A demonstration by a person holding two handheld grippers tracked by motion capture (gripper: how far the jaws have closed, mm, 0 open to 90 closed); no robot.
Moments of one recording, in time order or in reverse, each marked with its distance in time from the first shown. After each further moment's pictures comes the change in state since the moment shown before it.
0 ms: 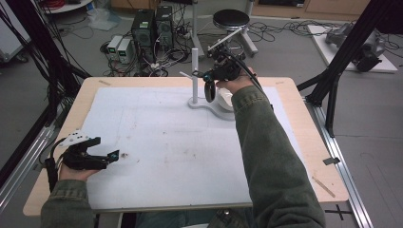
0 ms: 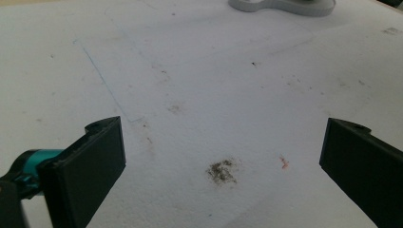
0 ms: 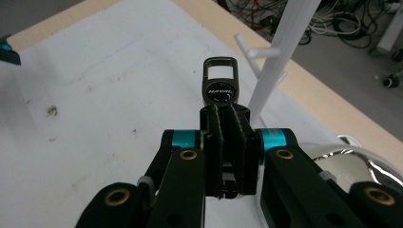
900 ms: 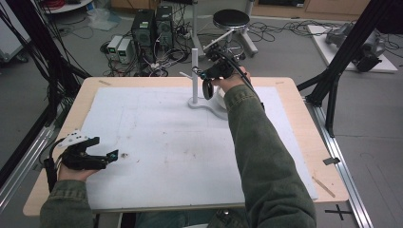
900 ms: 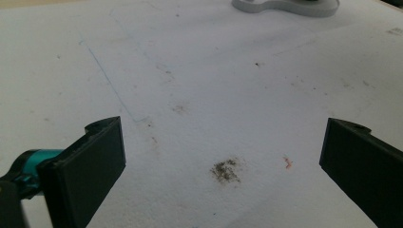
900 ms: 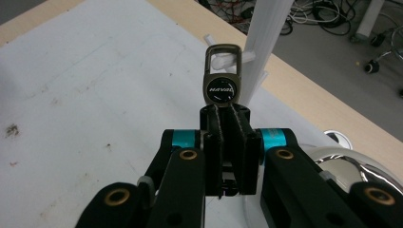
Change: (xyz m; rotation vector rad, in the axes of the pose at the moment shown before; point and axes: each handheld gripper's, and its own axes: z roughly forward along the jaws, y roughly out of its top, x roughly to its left) left arm 0.000 0.000 -0.001 0.000 0.012 0.002; right arm -0.009 0.004 0.032 0.038 -0.070 0.049
